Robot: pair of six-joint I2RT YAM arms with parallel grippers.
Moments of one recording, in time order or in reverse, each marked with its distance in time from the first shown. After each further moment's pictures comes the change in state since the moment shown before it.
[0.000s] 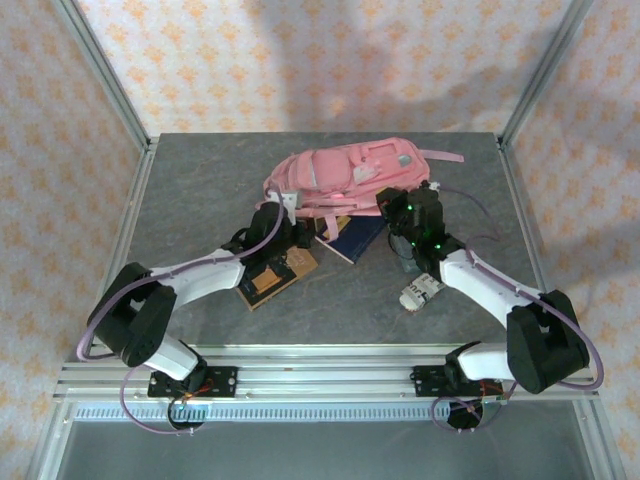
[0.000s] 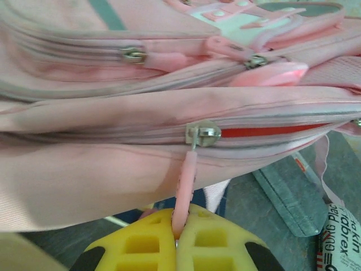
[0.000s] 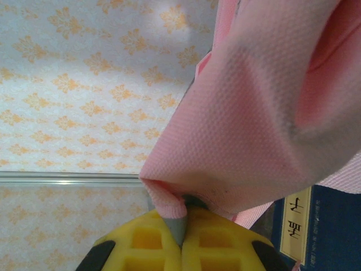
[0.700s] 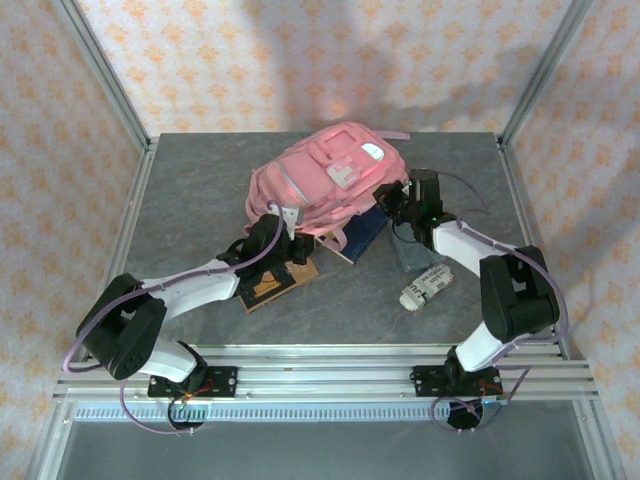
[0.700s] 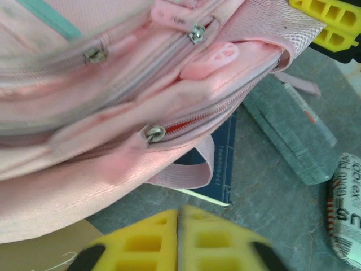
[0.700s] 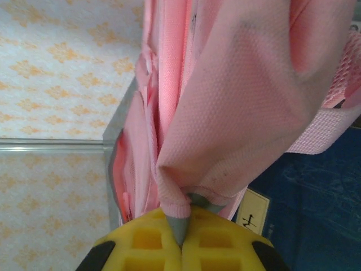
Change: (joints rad) left arm -0.045 -0.061 -0.071 -0.076 0.018 0.064; right arm -0.134 0.297 0.174 -0.067 -0.304 -0.187
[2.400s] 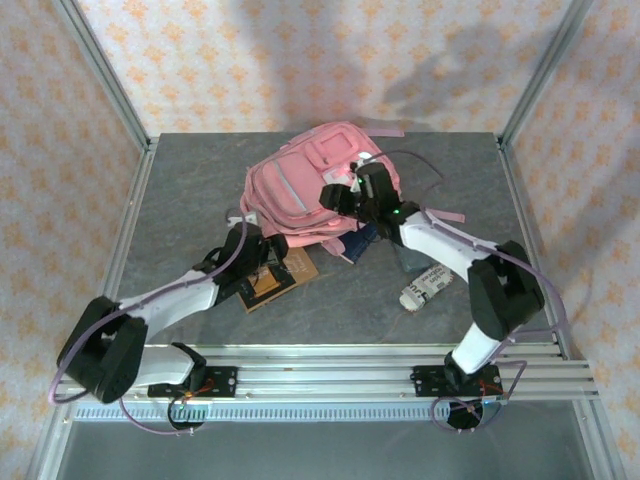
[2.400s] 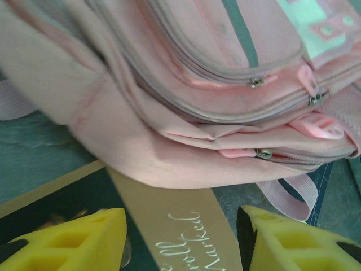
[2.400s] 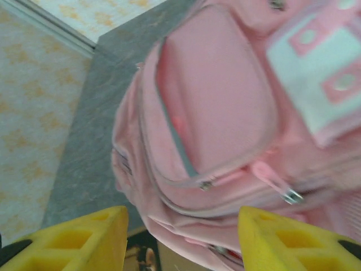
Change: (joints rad) left arm 0.129 -0.179 -0.154 -0.119 -0.166 -0.251; right arm 0.284 0.069 0.254 -0.230 0.110 -0.392
